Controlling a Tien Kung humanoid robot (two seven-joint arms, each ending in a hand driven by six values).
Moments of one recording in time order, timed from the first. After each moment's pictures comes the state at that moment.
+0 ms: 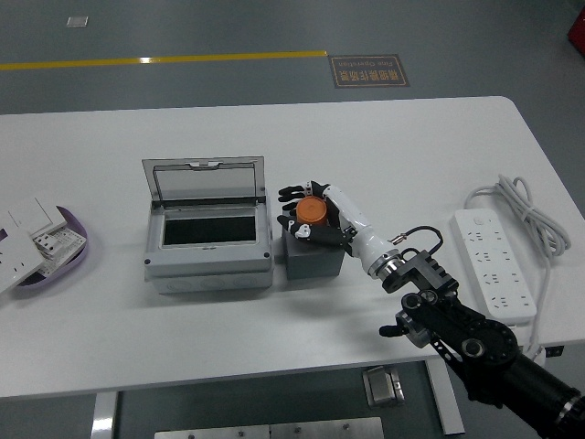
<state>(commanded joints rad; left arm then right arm) 0.05 0.11 -1.33 -0.20 1.35 -0.06 0.33 0.39 -0.09 0.82 1.05 -1.15 -0.09 0.35</state>
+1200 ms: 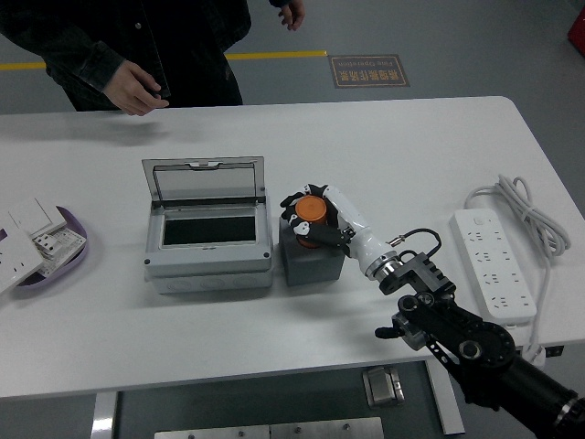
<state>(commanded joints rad) 0.05 0.10 -1.35 -0.20 1.37 -0.06 0.33 0.39 -0.08 0.83 1.08 -1.15 -0.14 0.36</state>
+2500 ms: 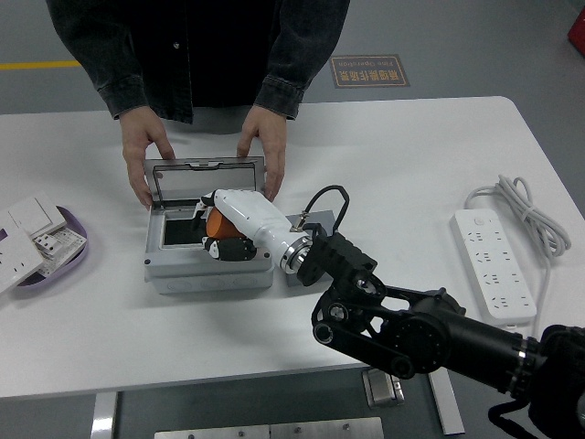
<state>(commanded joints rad) 0.05 0.10 -1.40 -0.21 1.44 -0.06 0.36 0.68 0.00 0.43 1.19 -1.72 -0.32 -0.13</state>
